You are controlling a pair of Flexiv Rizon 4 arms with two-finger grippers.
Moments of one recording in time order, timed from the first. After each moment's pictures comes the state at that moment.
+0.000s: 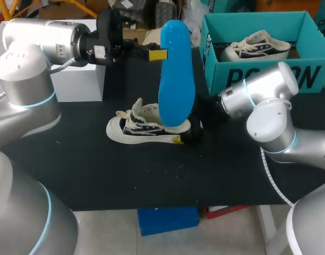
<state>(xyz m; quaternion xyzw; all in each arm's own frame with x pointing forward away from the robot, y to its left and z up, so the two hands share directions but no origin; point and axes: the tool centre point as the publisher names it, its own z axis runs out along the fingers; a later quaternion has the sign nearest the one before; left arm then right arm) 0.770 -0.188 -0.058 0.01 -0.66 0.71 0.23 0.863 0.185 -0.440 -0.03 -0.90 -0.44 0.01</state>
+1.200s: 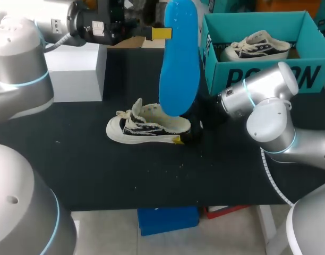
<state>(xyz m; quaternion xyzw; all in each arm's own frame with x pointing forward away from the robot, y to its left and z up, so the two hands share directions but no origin) 0.753 -0.194 0.008 0.01 -0.67 0.70 0.26 0.863 0.185 -0.440 -0.03 -0.90 -0.44 0.01</state>
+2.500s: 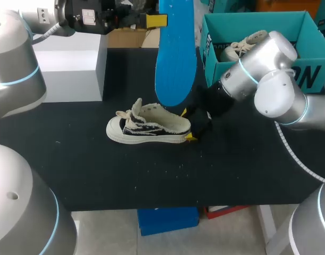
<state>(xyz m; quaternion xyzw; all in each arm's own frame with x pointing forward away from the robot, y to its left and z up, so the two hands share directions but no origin) 0.749 -0.184 0.038 0.02 -0.68 0.70 0.22 0.861 0.147 -0.421 0.02 -0.94 -0.33 0.05</state>
